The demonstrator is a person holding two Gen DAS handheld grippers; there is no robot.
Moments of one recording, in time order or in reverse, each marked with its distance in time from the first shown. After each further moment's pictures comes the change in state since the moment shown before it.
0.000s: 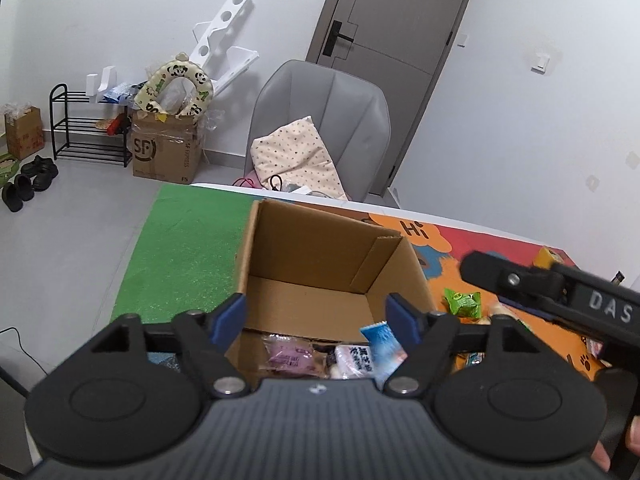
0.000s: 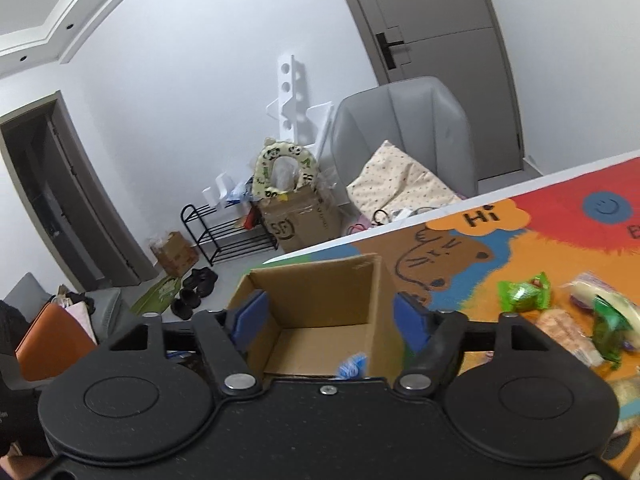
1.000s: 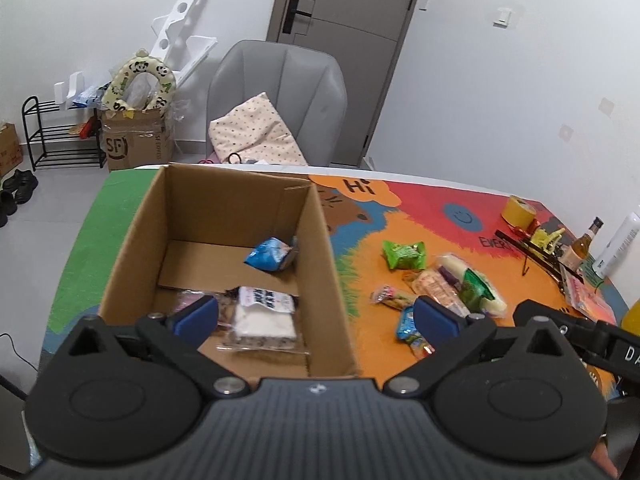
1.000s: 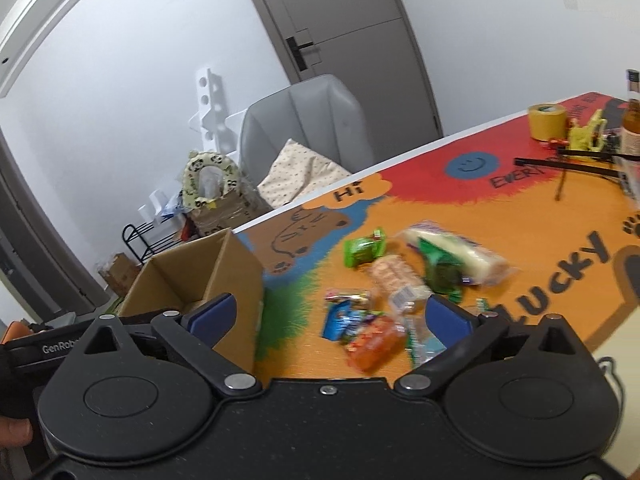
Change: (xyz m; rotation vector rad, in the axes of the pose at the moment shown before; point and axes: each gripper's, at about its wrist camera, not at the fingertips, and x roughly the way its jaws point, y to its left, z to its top) left arm -0.002 -0.087 -0.031 0.106 0.072 -0.026; right arm -0.085 -0.096 -0.034 0.123 -0.014 -0.188
